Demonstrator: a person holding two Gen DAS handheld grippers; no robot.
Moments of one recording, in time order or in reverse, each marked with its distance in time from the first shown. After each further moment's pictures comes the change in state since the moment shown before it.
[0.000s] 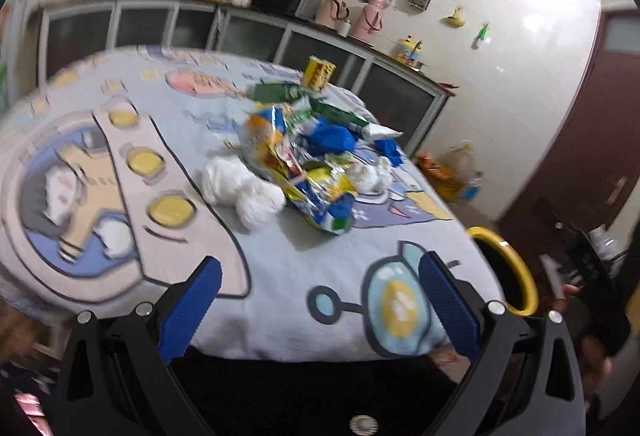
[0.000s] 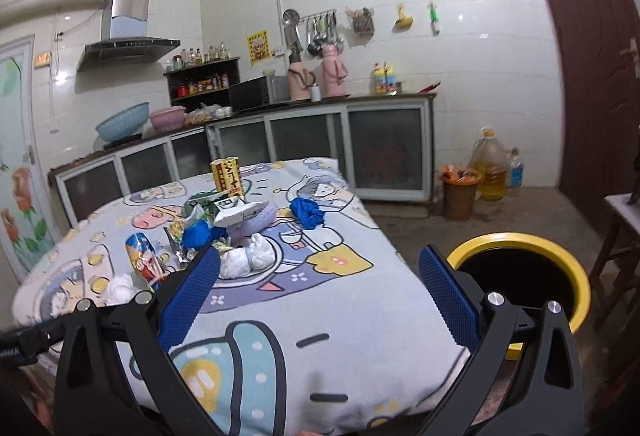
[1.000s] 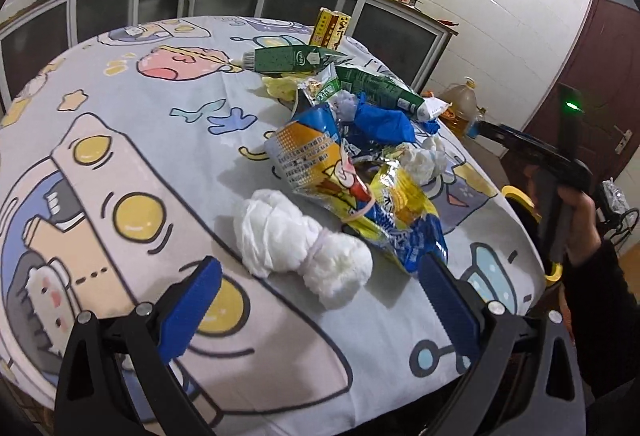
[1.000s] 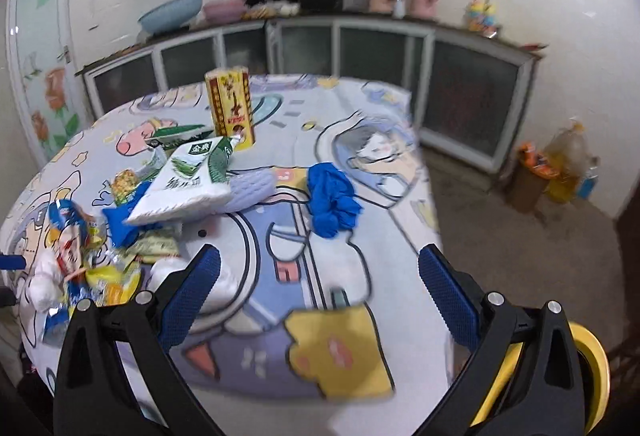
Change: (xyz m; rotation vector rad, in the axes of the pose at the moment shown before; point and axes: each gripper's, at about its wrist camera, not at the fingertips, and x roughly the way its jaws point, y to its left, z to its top) left arm 0.077 0.052 0.077 0.140 0.243 -0.015; right arm 0.253 -0.001 0.049 -0.240 0.395 0.216
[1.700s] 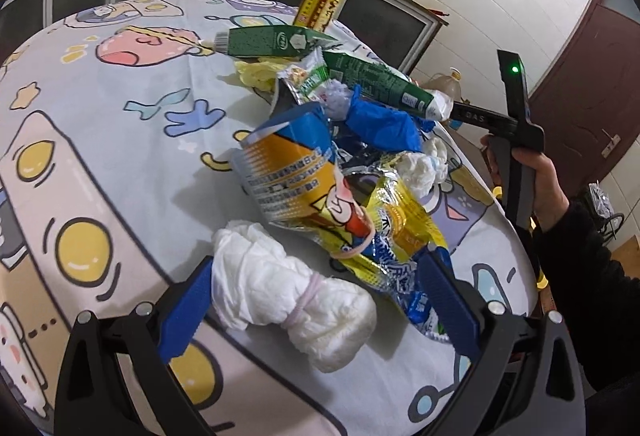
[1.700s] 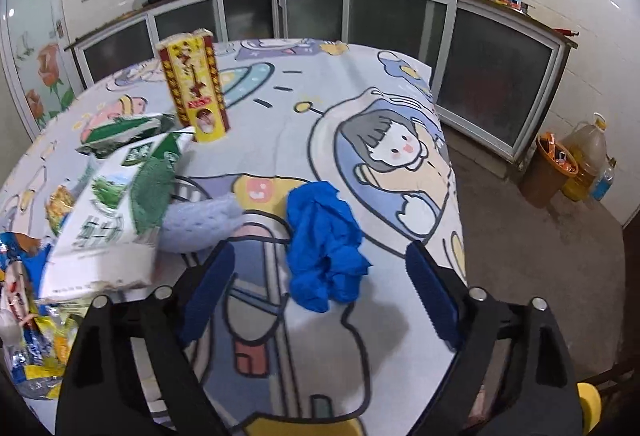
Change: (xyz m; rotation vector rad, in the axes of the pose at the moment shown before) left arm 0.045 0.002 0.022 -0.013 0.061 -0.092; right arm 0.081 -0.011 0.038 -0.045 0.105 -0.033
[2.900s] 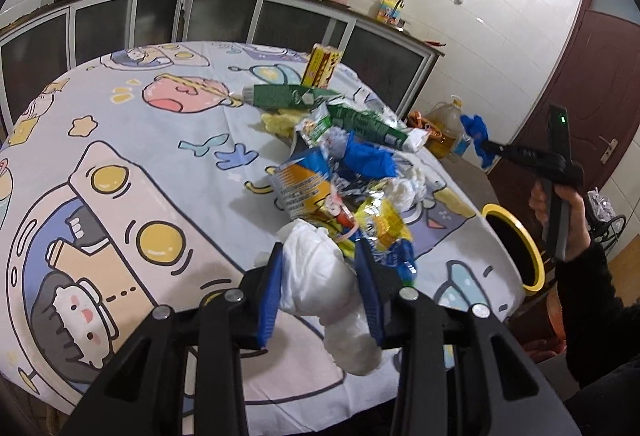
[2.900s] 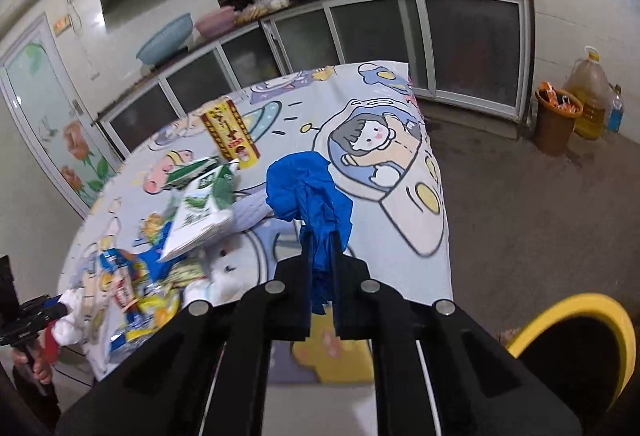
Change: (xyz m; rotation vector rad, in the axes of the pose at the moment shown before) left arm -0.088 -0.006 -0.019 0.031 -0.150 0.048; right arm -0.137 -0.049 -0.048 0.249 -0.090 0.177
